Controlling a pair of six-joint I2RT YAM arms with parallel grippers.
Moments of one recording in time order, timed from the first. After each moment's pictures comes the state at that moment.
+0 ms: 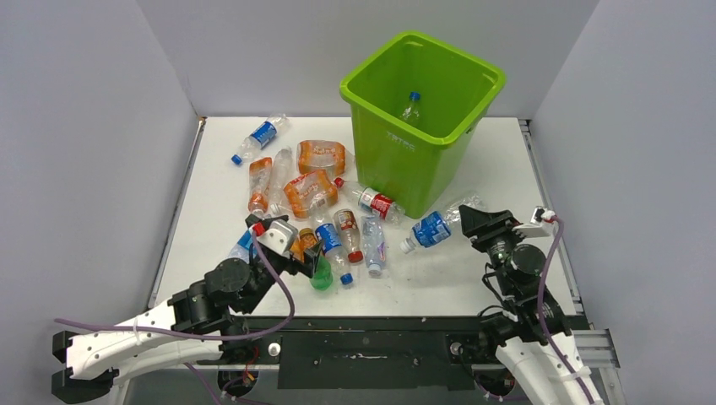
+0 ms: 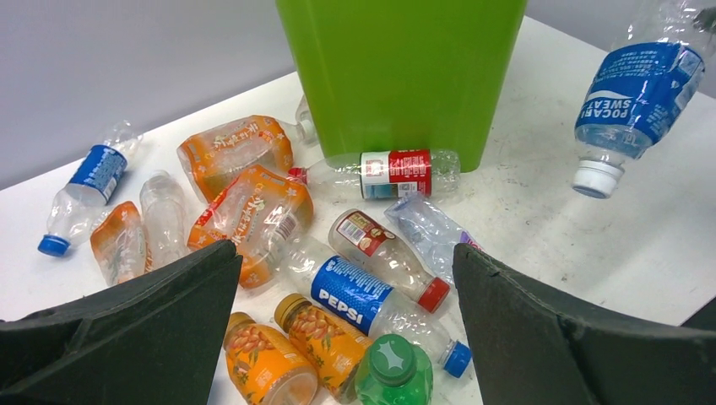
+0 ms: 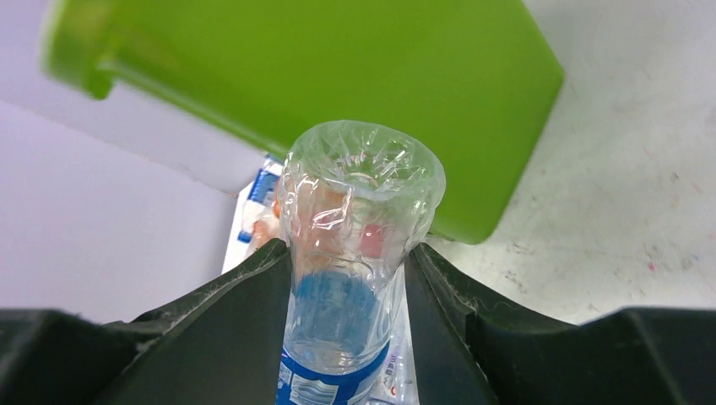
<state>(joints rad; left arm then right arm) -1.22 0.53 0.62 -0.14 -0.69 0.05 0.34 0.35 0.45 -0.21 0.24 0.89</state>
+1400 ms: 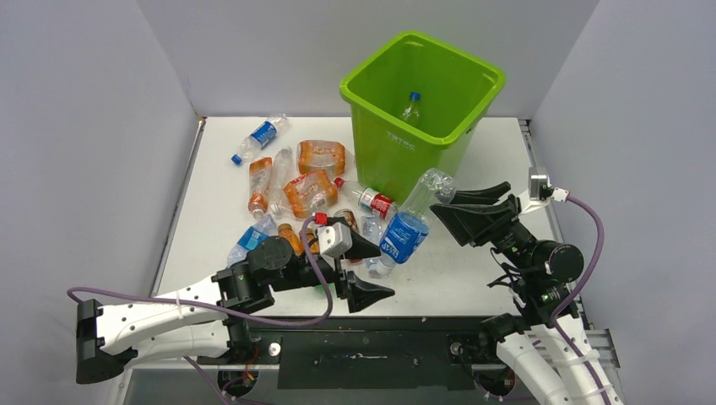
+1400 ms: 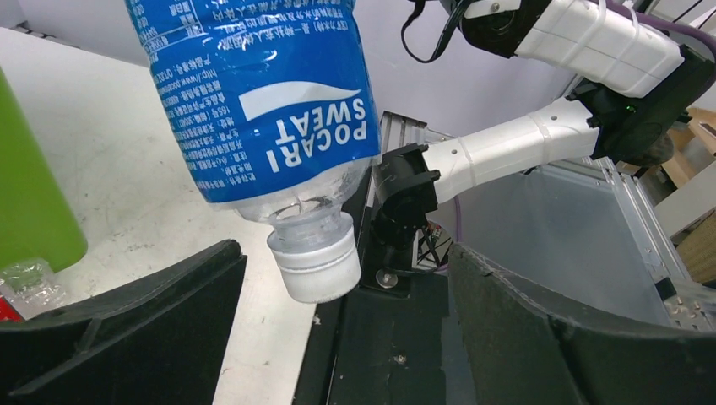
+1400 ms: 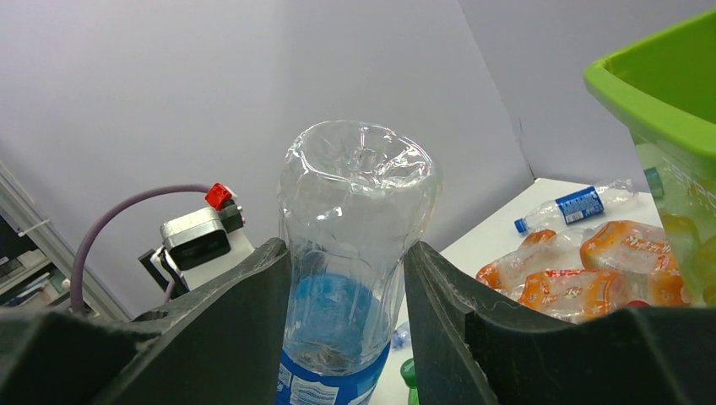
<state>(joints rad) -1.22 0.87 0.76 0.16 0.20 -0.25 0.34 0.52 0.67 0.38 -0.55 0.88</state>
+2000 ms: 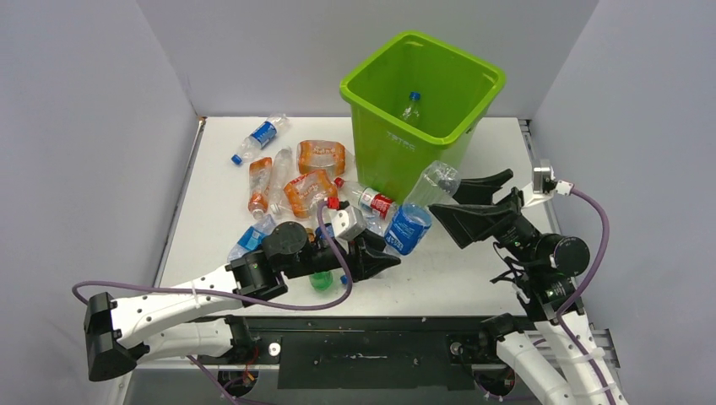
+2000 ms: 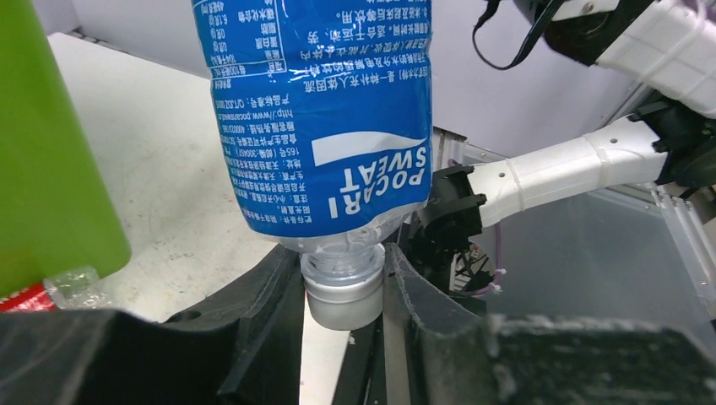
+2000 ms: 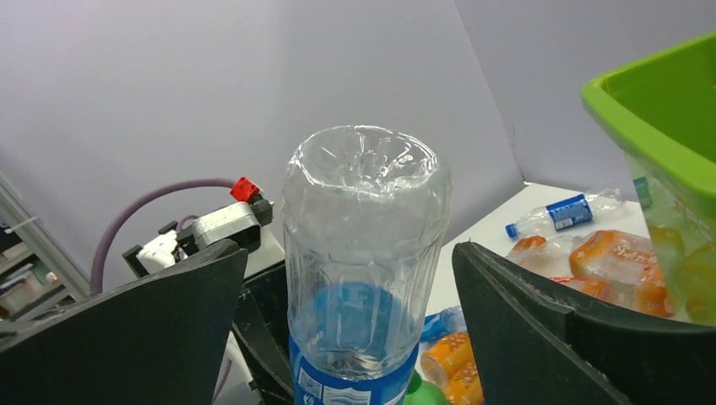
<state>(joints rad) -1.16 1.00 0.84 0.20 0.18 -0.24 0.34 0.55 0.73 0.37 -0.56 0.85</state>
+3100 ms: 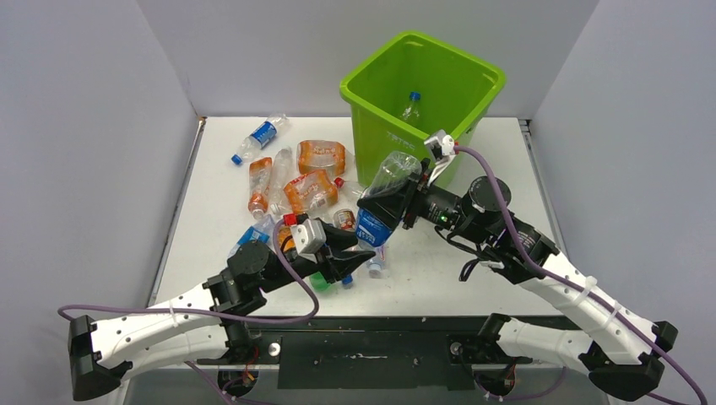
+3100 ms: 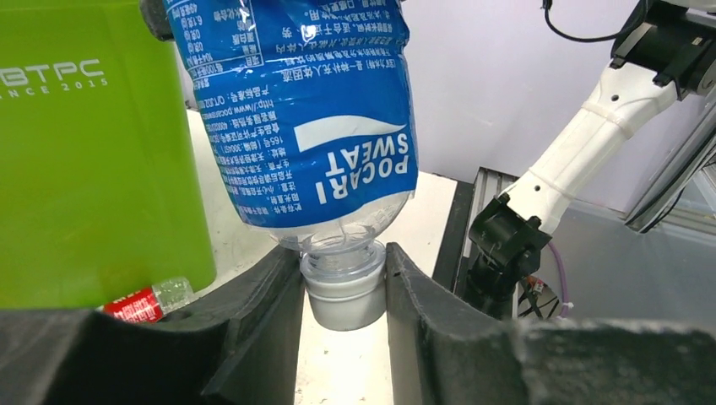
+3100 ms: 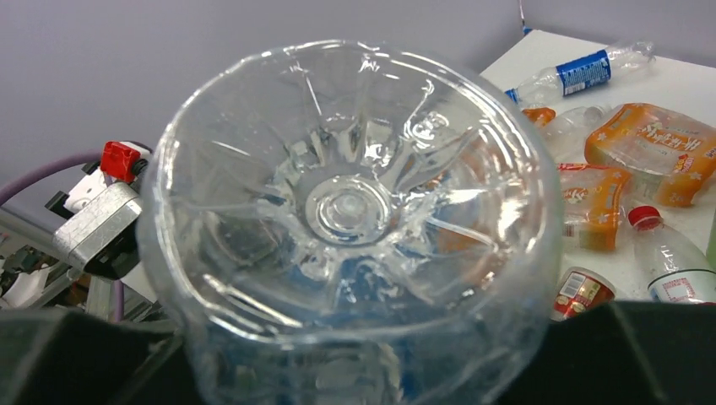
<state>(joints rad) -1.12 0.78 0.64 0.32 0.09 -0.12 0.88 0.98 1.19 -0.19 -0.19 0.49</state>
